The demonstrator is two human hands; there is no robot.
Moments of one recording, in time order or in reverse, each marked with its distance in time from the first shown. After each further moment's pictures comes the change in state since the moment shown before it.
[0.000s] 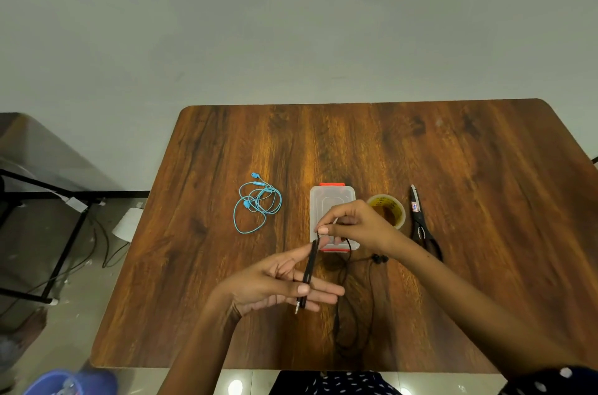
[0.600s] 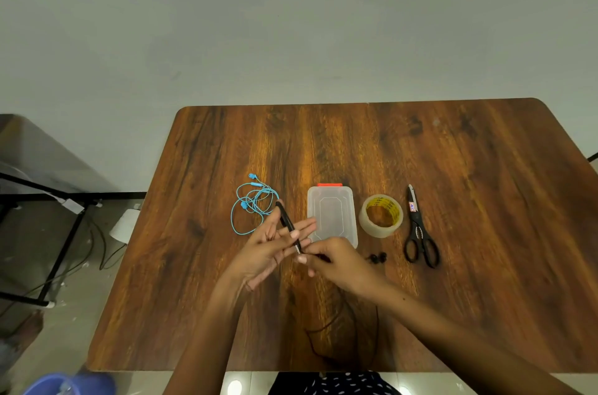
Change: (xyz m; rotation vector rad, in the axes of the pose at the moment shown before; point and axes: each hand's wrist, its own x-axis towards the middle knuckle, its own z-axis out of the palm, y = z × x) left_hand 0.023 0.001 -0.020 -0.139 0.608 0.273; right_hand -0.021 0.005 0.059 -0.265 0.037 0.102
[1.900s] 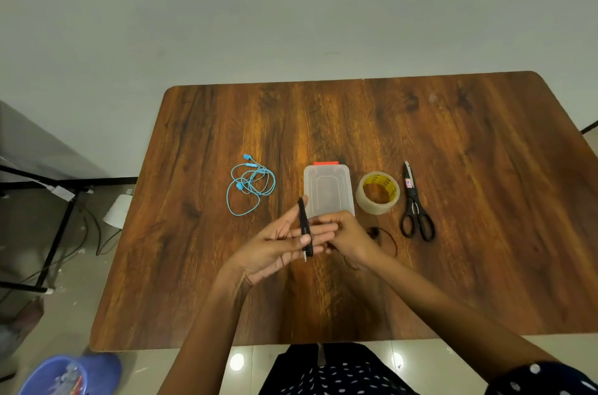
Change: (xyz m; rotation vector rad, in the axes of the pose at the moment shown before) left_hand -0.013 -0.010 0.006 -0.037 -0.297 -0.184; right_hand 0.009 0.037 0.005 0.443 0.145 0.166
